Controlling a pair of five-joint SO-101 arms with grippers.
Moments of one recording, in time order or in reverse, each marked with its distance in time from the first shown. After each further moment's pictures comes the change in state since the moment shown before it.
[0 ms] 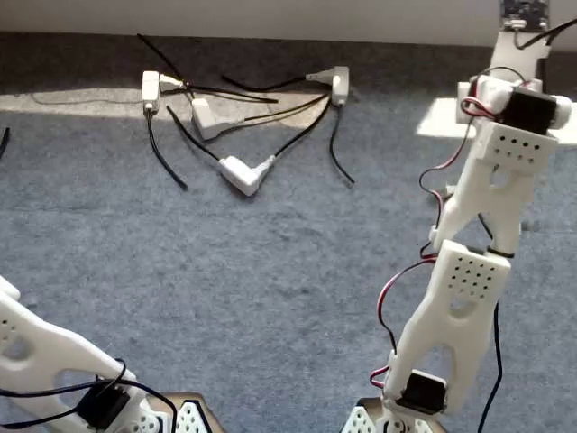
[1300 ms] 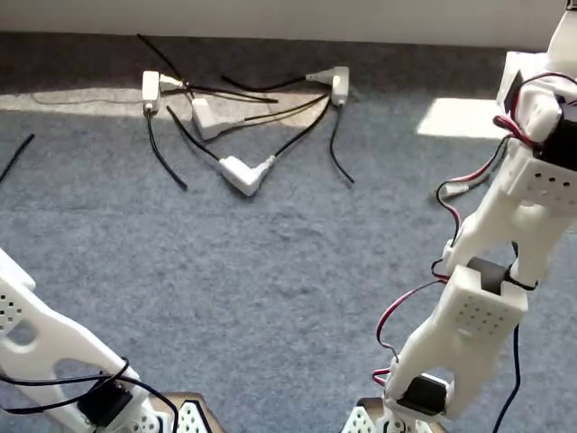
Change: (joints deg) left arm 4.9 12.9 -9.7 13.5 -12.8; right arm 1.8 -20.7 3.9 0.0 0.2
